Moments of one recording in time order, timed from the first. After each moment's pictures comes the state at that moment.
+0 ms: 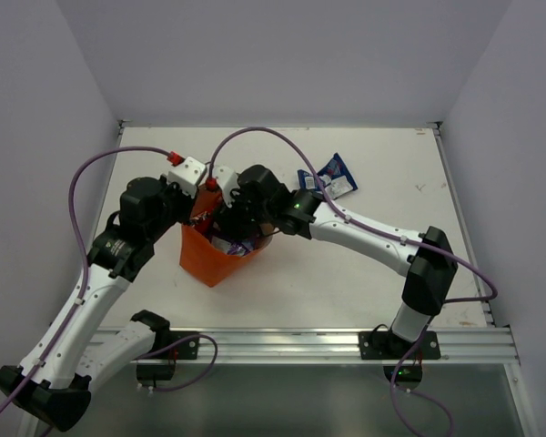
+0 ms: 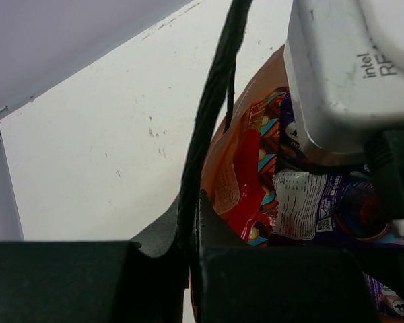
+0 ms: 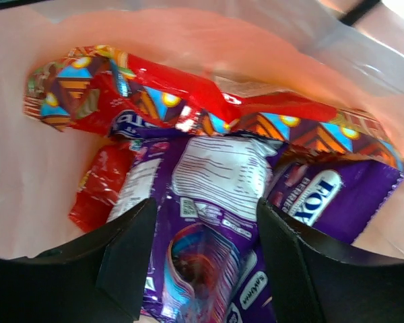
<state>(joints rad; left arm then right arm) -0.41 0.86 0.98 -0.48 -0.01 0.22 1.00 1.73 1.54 -0.43 -0.12 -0.05</state>
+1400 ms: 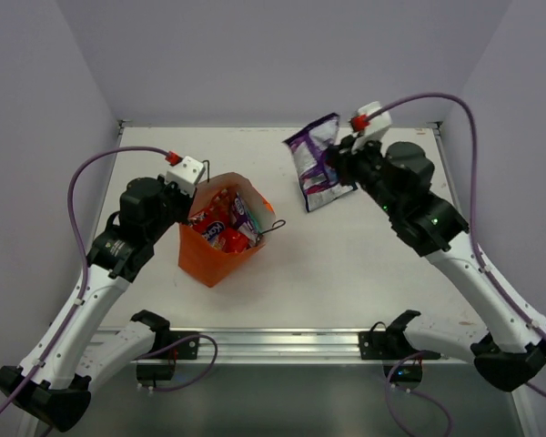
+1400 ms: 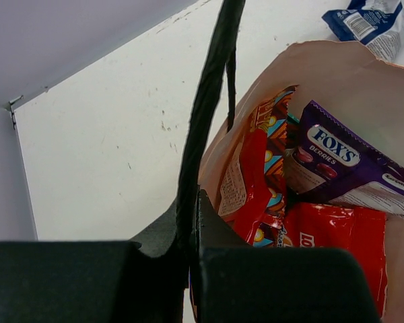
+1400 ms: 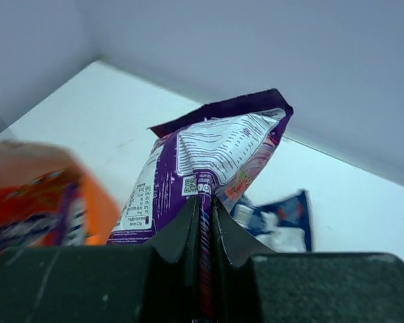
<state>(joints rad) -0.41 0.85 0.98 -0.48 -0.06 0.22 0.75 1.14 1.40 -0.37 0.15 -0.03</state>
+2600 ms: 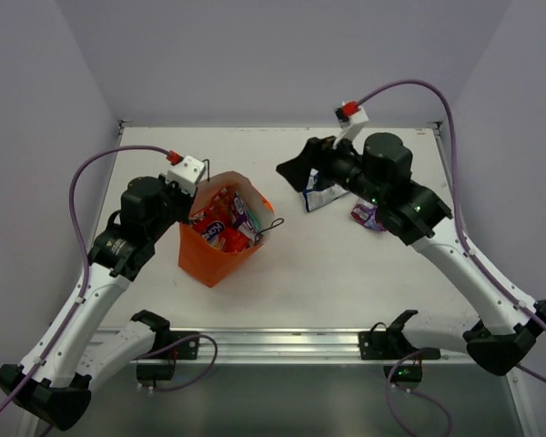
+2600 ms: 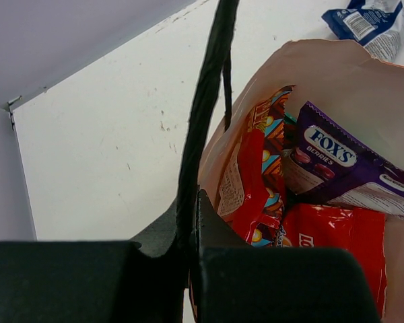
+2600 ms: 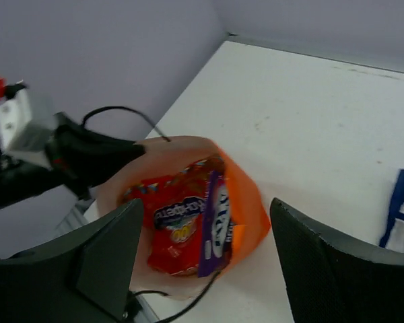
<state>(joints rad) -0.41 0.86 0.98 -0.48 -0.06 0.22 0.65 1.20 1.40 -0.37 -0.10 0.43</state>
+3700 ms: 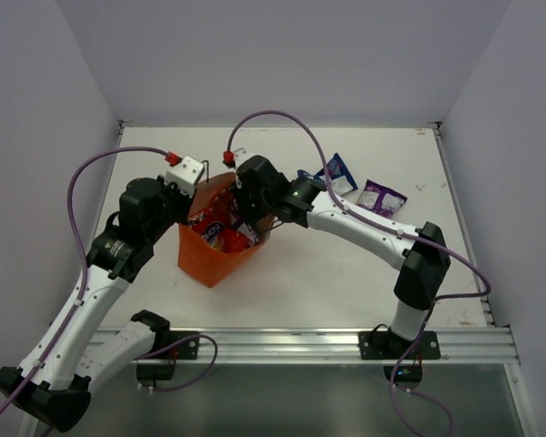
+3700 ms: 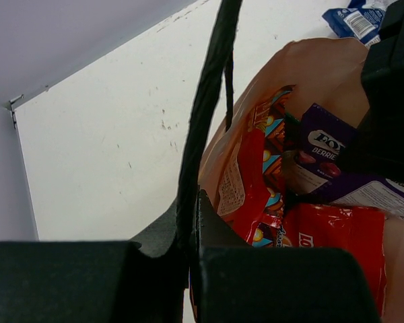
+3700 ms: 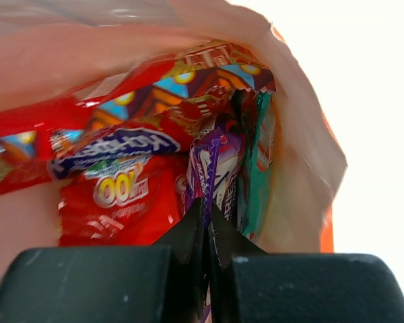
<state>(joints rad) -0.41 0.85 0.98 -0.49 -0.07 0.22 0.96 1.79 1.65 -0.59 0.10 0.32</state>
